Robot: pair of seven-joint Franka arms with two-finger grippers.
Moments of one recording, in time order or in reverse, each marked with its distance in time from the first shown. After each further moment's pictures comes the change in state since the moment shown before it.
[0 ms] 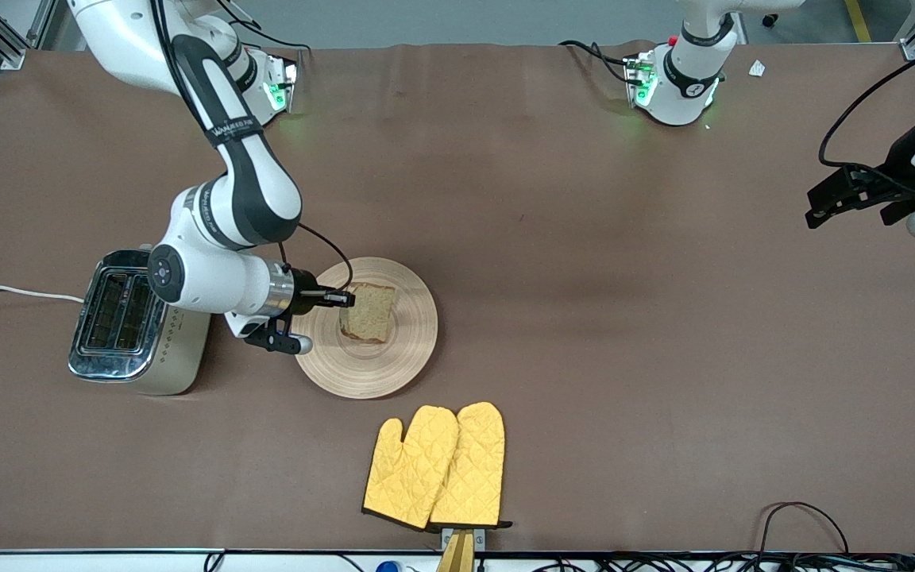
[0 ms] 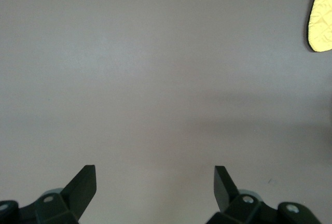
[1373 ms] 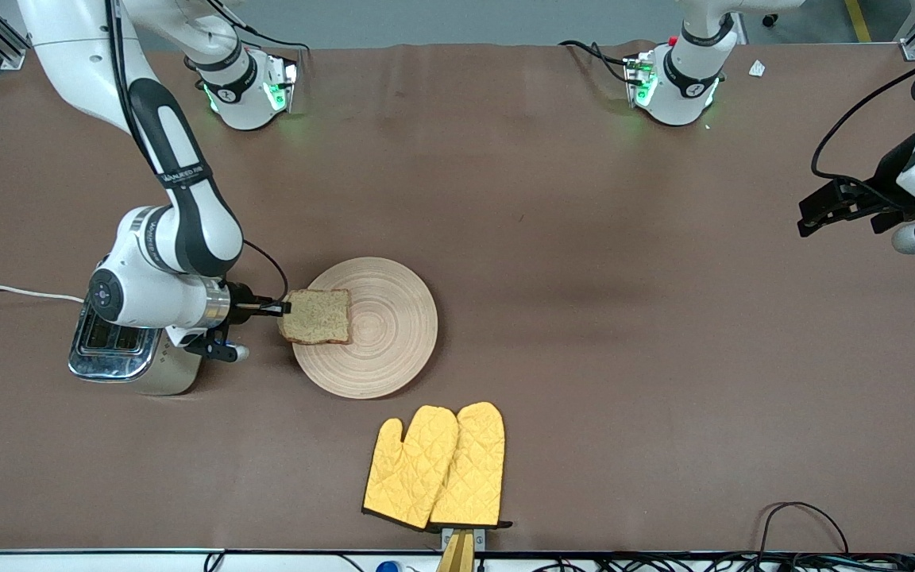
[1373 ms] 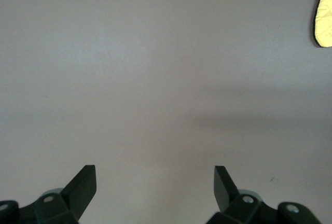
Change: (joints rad) left arm 0.000 0.028 0.000 -0.001 0.000 -0.001 0.000; right arm -0.149 0.005 -0.010 -0.134 -0.098 0.039 -0.160
